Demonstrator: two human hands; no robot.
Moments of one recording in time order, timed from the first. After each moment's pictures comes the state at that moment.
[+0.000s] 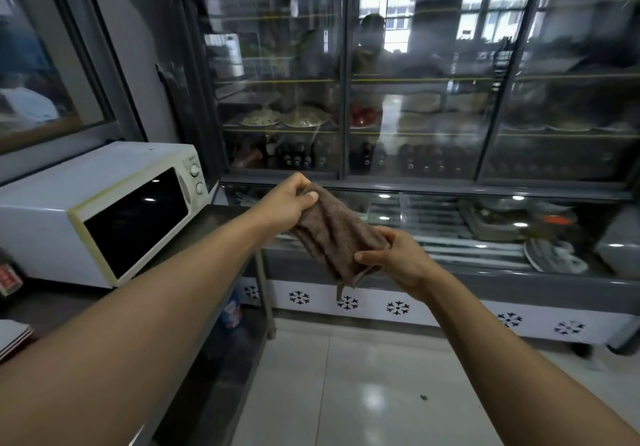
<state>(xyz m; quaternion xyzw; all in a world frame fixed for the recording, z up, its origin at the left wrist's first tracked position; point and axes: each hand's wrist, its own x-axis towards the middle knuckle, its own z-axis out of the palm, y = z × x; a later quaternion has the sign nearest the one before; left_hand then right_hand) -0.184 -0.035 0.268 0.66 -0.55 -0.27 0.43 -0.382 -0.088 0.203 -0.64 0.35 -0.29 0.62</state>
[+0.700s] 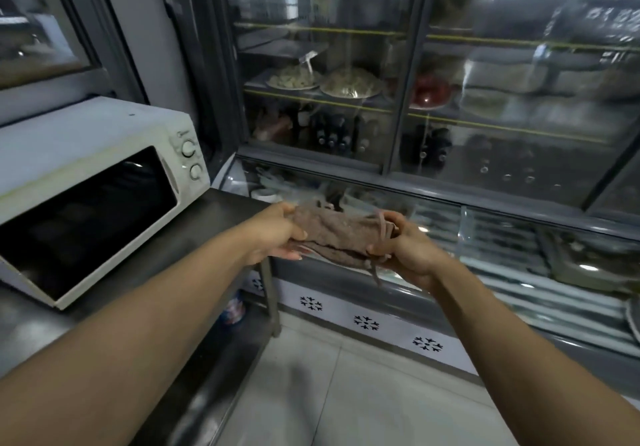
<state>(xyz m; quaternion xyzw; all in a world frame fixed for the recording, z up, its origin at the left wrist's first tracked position) -0.057 -0.249 0.189 0.72 -0.32 -0.44 0.43 -0.248 -0.367 0.161 -0.56 0.35 -0.20 0.73</state>
